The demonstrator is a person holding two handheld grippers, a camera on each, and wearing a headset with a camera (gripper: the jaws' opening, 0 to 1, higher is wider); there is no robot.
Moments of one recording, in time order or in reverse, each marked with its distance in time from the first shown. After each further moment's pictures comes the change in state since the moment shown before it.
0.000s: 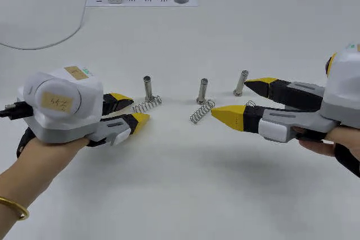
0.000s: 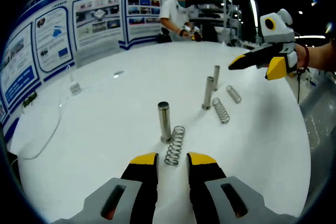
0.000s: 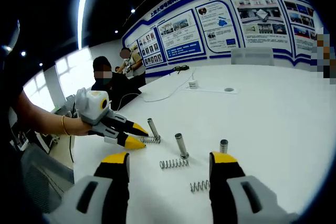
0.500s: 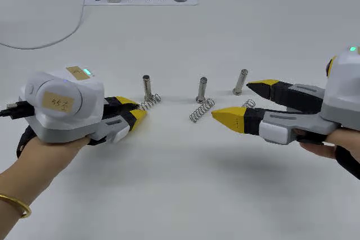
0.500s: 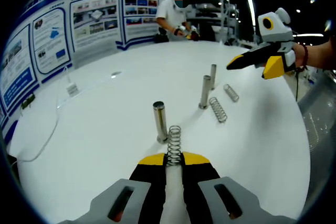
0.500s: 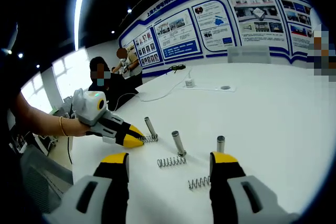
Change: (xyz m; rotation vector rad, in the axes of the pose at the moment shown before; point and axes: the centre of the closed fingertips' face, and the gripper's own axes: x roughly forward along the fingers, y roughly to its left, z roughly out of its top) left arm -0.001 -0.005 0.001 0.011 -0.002 -0.021; right arm -0.002 -0.005 -0.002 0.024 -0.003 -0.030
